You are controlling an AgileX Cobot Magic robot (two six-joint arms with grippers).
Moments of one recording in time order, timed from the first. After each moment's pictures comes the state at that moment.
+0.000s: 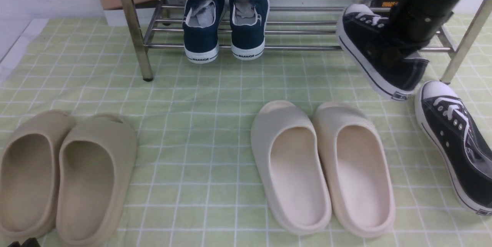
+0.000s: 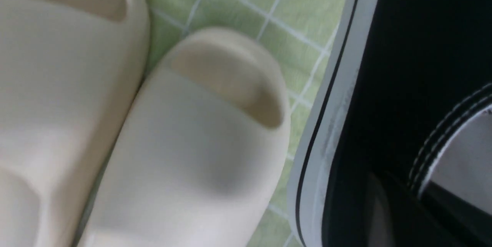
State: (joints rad) right arm 0.23 2.01 -1.95 0.02 1.19 -0.24; left arm 0.01 -0.01 0.03 0.01 0.38 -0.24
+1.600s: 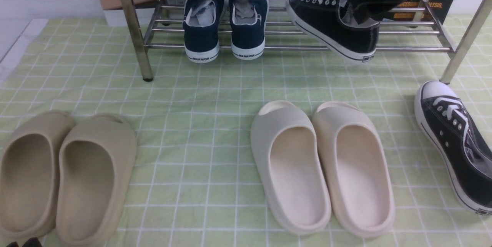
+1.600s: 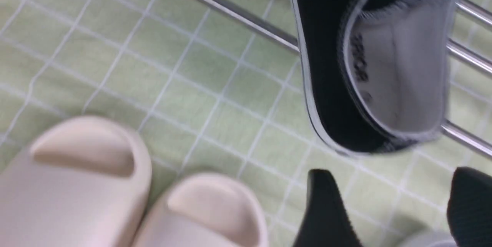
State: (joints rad) right arm 0.23 2.09 -2.27 0.04 1.23 -0.21; left arm 0.01 -0.01 0.03 0.01 0.38 -0.24
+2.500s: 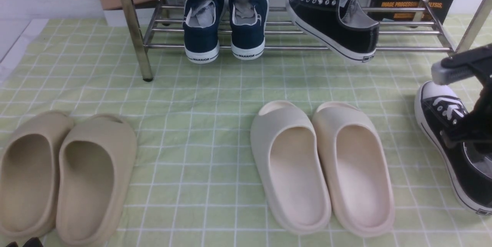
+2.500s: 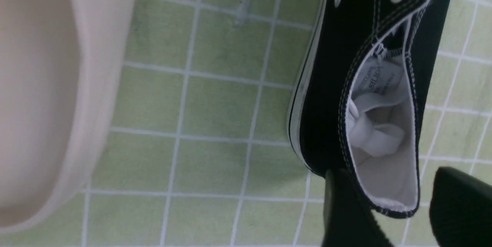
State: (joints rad) right arm 0.22 1.51 -1.10 -0.24 1.07 0.22; left arm 0.01 -0.01 0.03 0.01 0.38 -0.24
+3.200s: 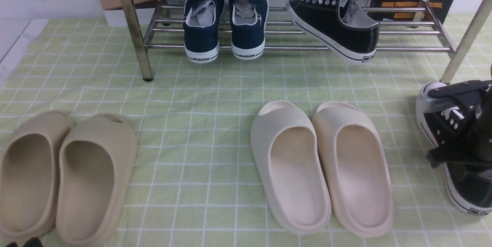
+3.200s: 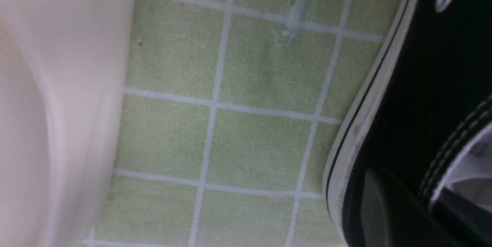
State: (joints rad) right arm 0.12 1.63 -1.03 -0.08 0.89 0.05; left arm 0.01 -0.01 0.03 0.01 0.38 -0.24
